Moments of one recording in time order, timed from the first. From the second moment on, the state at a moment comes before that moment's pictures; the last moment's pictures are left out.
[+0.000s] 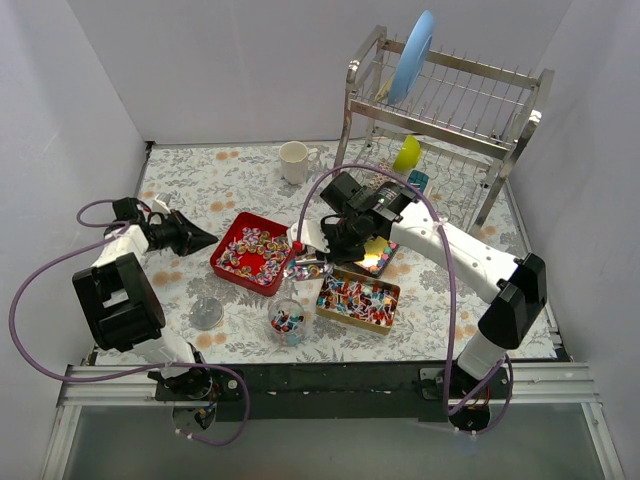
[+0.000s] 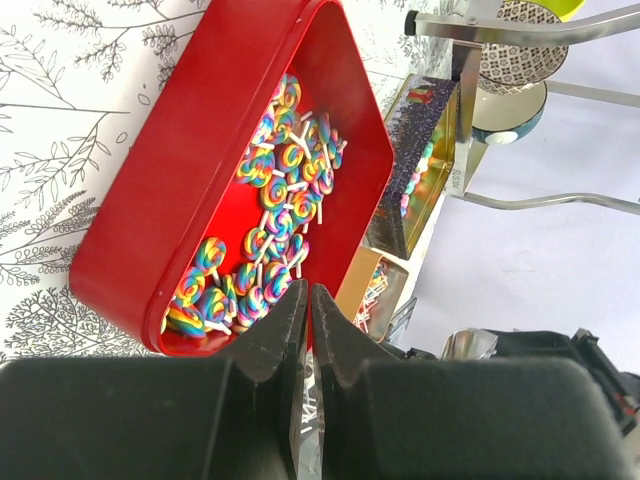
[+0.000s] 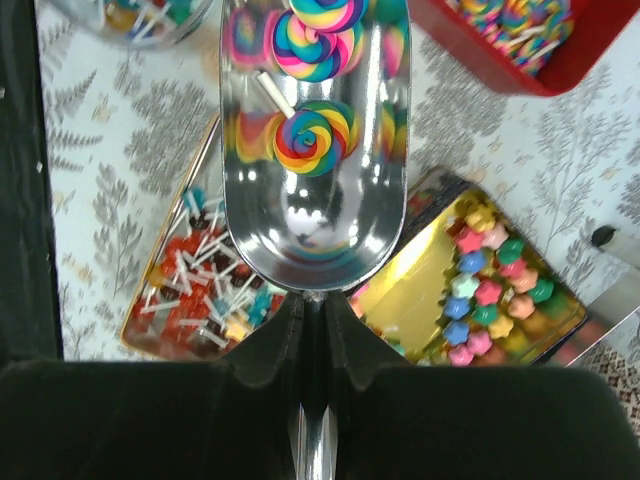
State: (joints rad) left arm 0.41 1.59 0.98 -0.52 0.94 -0.38; right arm 0.88 1.66 1.63 -1.08 -0.34 -0.84
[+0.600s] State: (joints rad) left arm 0.41 1.48 0.86 -0.47 0.96 -0.42; right arm 1.16 1.74 1.75 -1.33 0.04 -0.95
